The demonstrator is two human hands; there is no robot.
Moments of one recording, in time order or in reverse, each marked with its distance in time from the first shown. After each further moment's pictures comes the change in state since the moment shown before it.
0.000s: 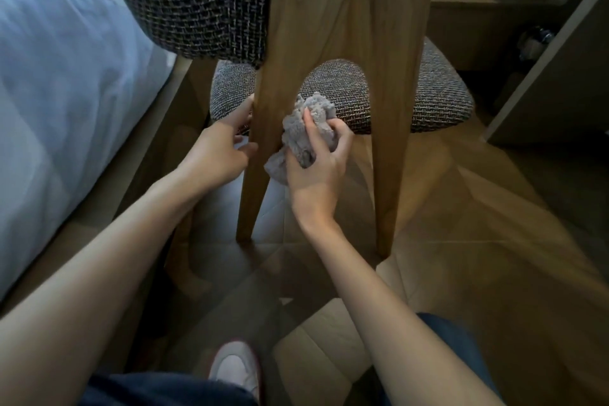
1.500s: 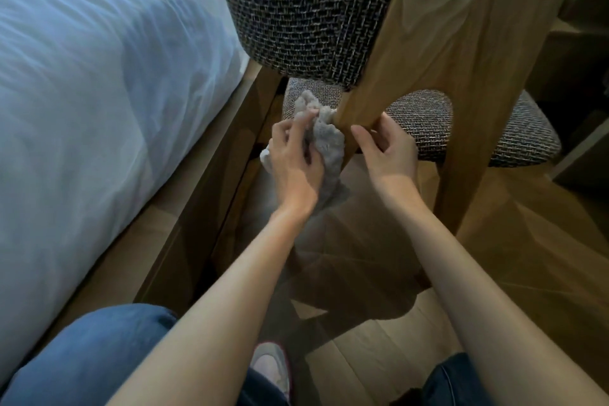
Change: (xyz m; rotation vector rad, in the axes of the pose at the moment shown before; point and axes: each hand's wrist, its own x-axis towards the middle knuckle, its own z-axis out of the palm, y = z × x) left_hand 0.015 -0.035 0.046 -0.134 0.710 0.184; right_hand 0.053 -0.030 -0.005 0.166 -0.376 0.102
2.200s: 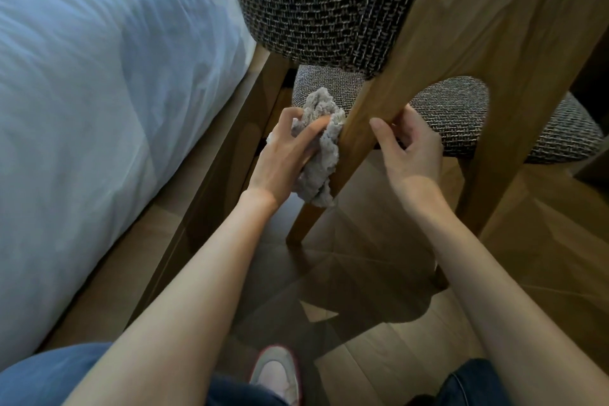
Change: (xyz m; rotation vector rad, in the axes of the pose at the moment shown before) left_hand 0.032 -0.064 -0.019 0.368 -0.279 0.473; right_hand 0.002 0.009 0.007 -0.007 0.062 -0.057
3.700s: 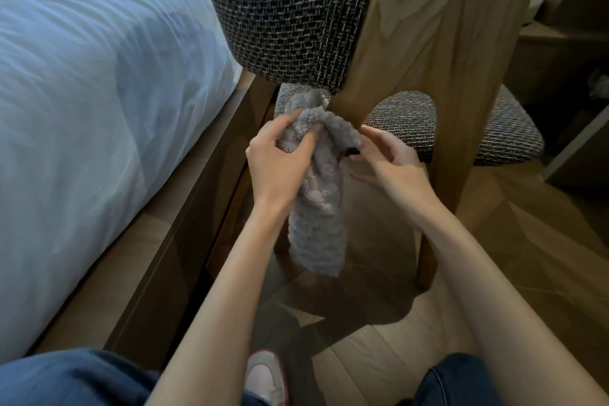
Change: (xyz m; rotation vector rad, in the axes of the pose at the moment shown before) left_hand 0.010 0.092 -0.046 -0.673 0.345 -0.510; right_hand -0.014 -0.015 -0.044 0.199 -0.267 0.269
